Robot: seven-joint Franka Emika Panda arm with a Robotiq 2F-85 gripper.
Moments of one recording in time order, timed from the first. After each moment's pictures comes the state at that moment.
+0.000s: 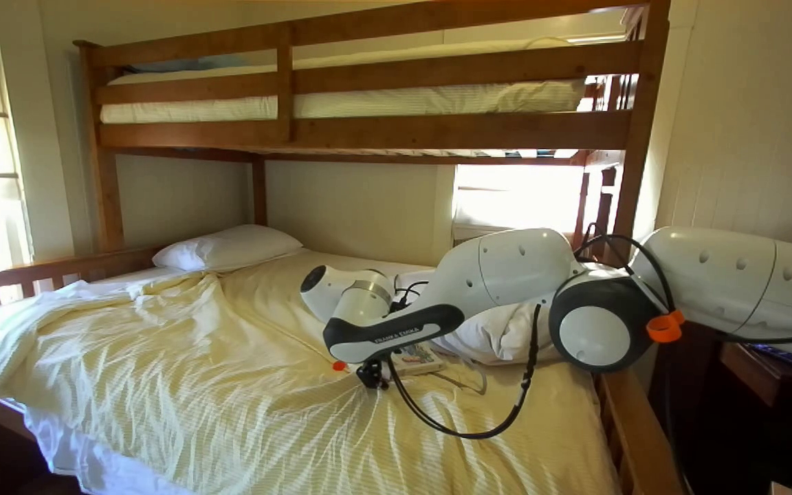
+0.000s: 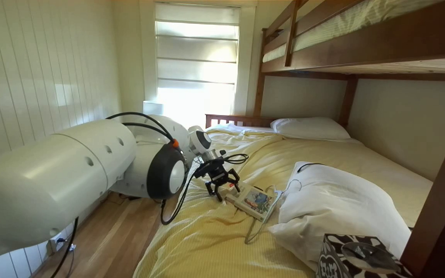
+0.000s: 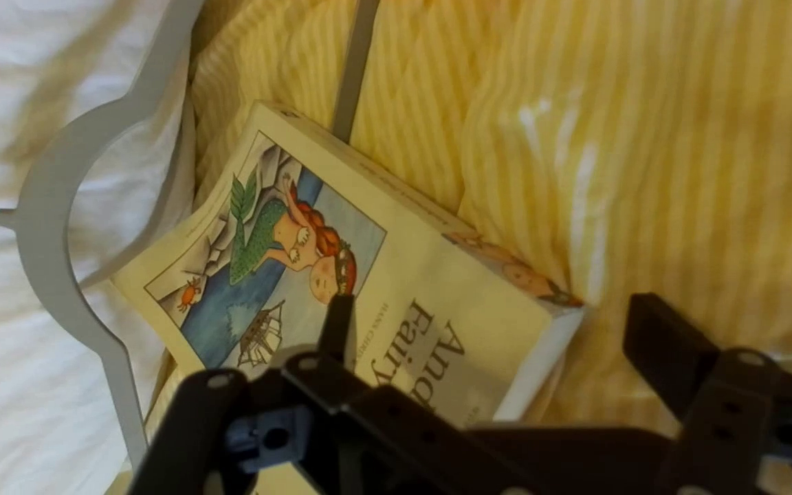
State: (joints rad) arm 0.22 1.39 0.00 -0.54 -0.68 1.69 0.11
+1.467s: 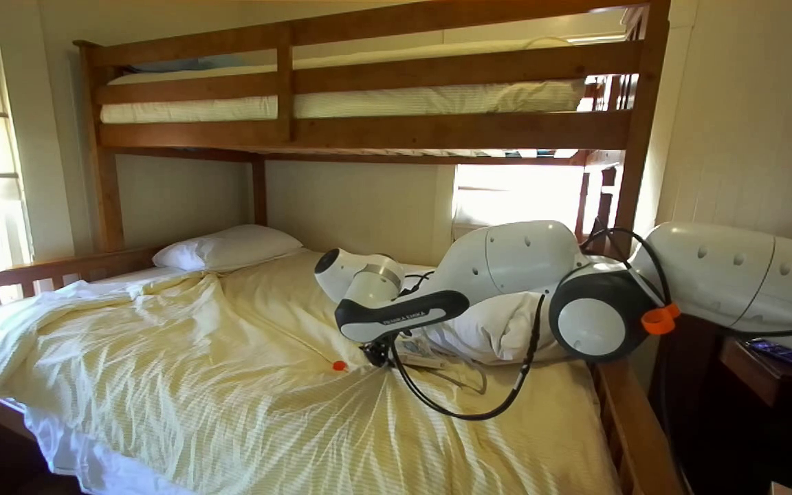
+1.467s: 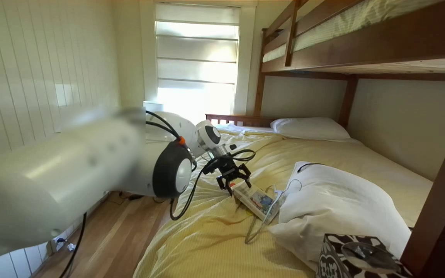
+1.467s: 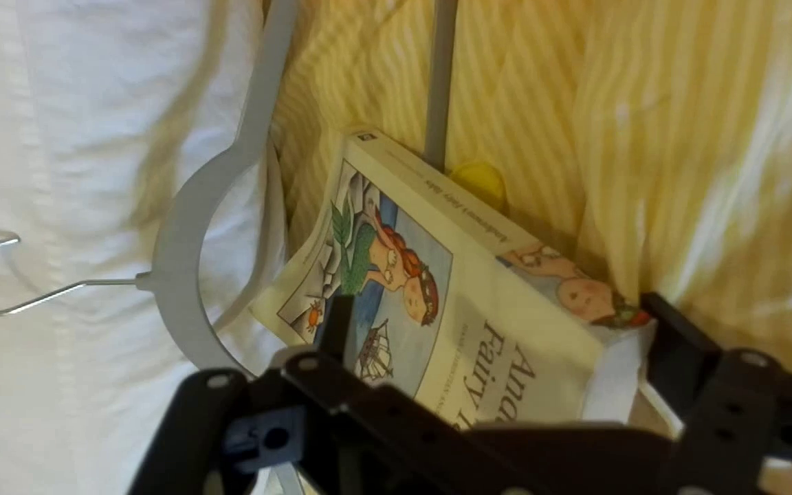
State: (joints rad) arm 0.17 1.37 -0.03 -0.51 -0.68 1.69 0.23
